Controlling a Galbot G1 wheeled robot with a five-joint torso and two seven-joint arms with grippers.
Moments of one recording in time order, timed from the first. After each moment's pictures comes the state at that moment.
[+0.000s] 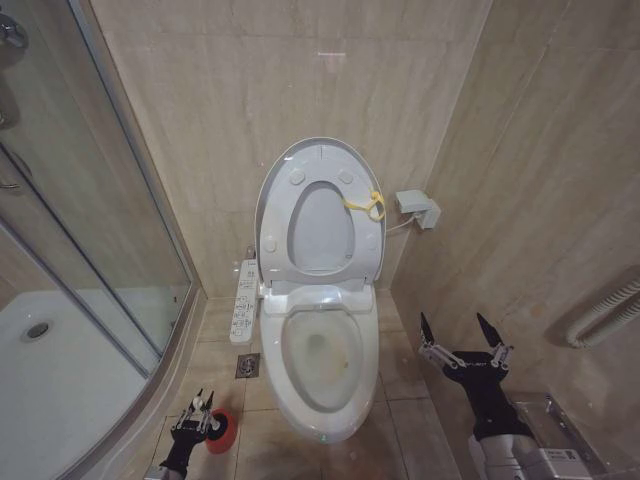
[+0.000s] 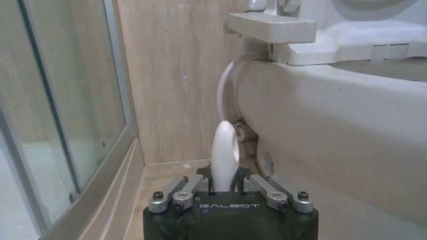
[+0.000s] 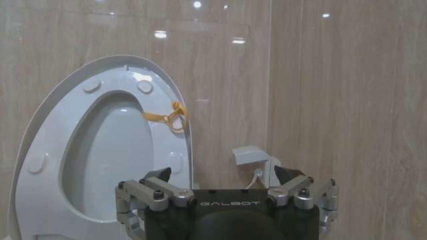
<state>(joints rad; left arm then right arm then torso) 1.34 -1.36 -0.64 -1.18 -0.16 -0.51 0.27 -1.85 1.40 0.62 2.47 0.15 0.06 0.15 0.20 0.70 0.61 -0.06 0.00</state>
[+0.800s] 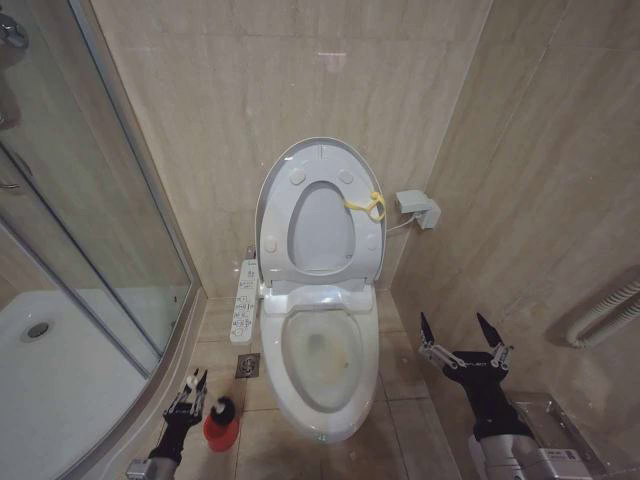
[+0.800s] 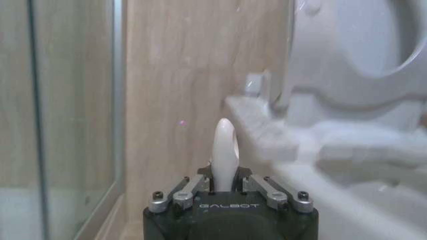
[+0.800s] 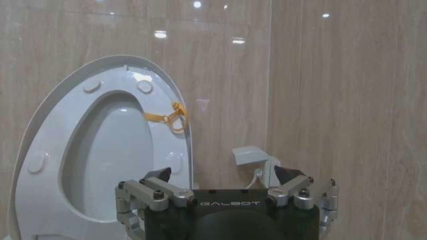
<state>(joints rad) 1.48 -1.37 -0.65 -1.57 -0.32 -0.42 0.28 -1.85 1.40 0.62 2.47 0.15 0.06 0.15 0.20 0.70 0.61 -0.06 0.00</state>
